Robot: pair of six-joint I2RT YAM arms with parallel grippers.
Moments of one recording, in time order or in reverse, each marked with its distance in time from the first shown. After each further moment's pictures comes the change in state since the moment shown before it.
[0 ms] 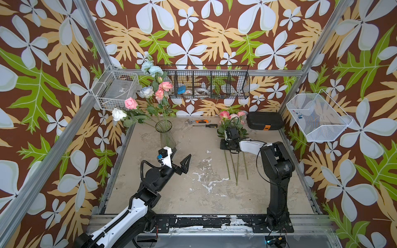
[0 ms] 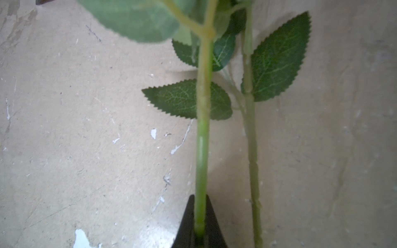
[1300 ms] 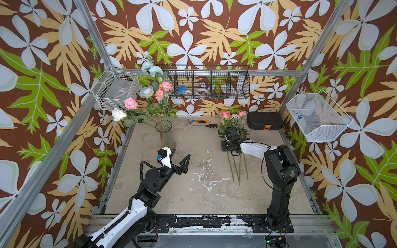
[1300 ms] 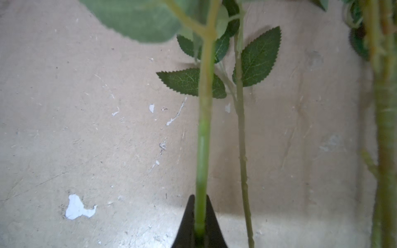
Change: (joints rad) left arm 0.001 -0.011 -0.007 -0.001 -0.018 -0.002; right arm 0.053 -0.097 -0.049 -0.075 0.106 -0.072
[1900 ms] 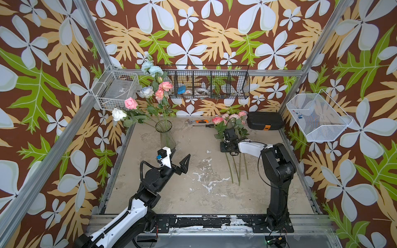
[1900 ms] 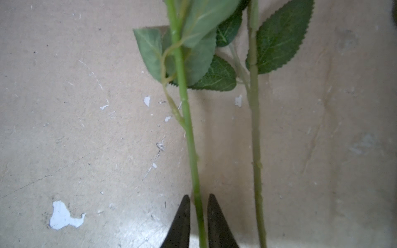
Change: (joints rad) left arm 0.000 0.001 0.000 0.000 0.000 -0.003; right arm 0.002 0.047 0.033 -0.024 -0.007 0.013
